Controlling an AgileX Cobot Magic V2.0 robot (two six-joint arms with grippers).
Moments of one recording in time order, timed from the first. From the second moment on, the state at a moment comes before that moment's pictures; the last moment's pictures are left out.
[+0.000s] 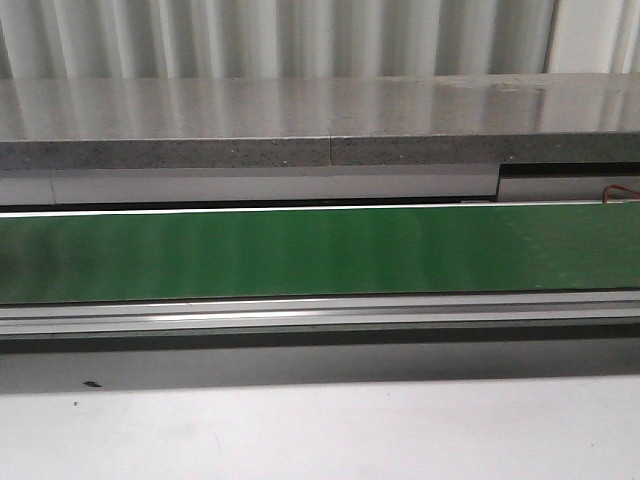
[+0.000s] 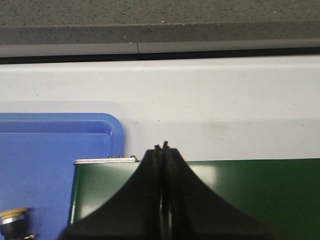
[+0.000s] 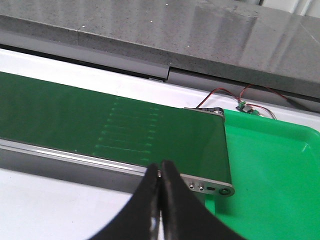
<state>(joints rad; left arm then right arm) -0.08 1.37 -1.25 0.14 0.75 -0.14 -0.03 0.08 -0.48 0.18 0.73 -0.27</state>
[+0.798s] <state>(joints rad) -0.13 0.70 -0.68 0.06 0.49 -0.15 -0.03 0.08 -0.48 0.18 0.73 -0.27</state>
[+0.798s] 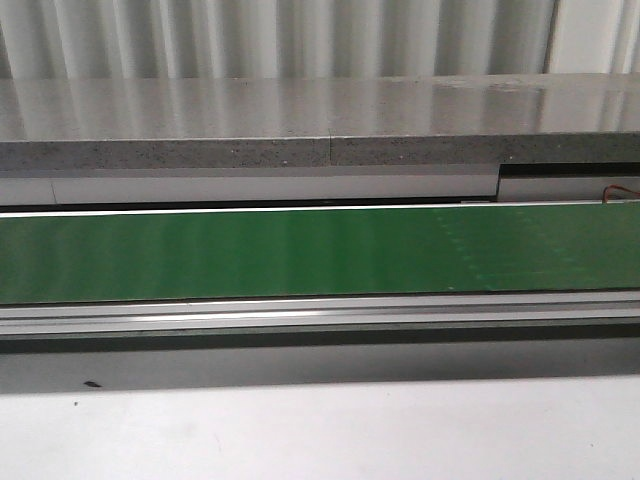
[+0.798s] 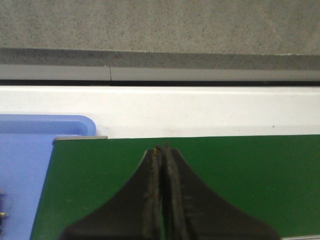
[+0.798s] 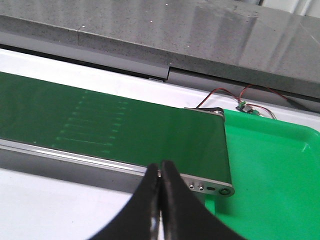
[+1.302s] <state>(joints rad) -0.13 0.31 -0.44 0.06 0.42 -0.15 -0.03 0.08 -0.48 0.18 0.73 -0.27</state>
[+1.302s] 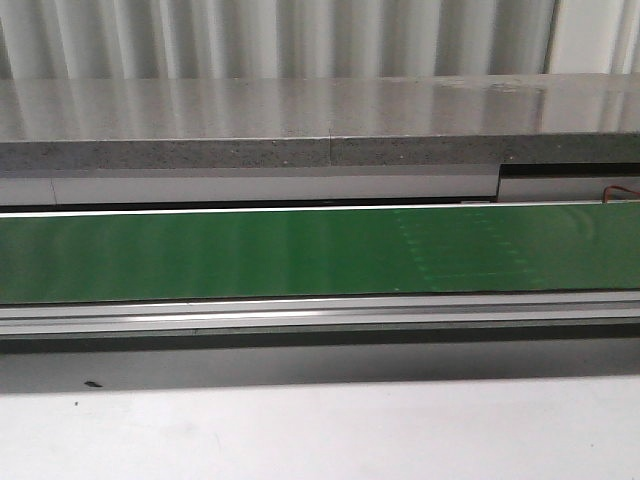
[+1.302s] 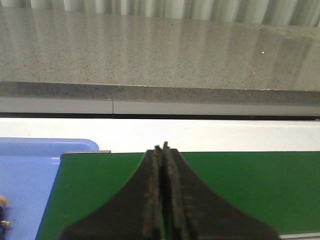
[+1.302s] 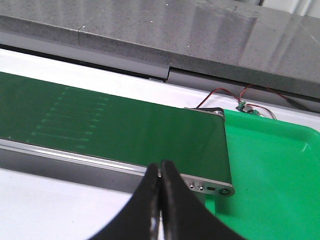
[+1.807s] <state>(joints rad) -0.13 0.06 -0.14 0.17 0.08 -0.15 -0.03 0.08 -0.48 0.18 0.73 -0.27</state>
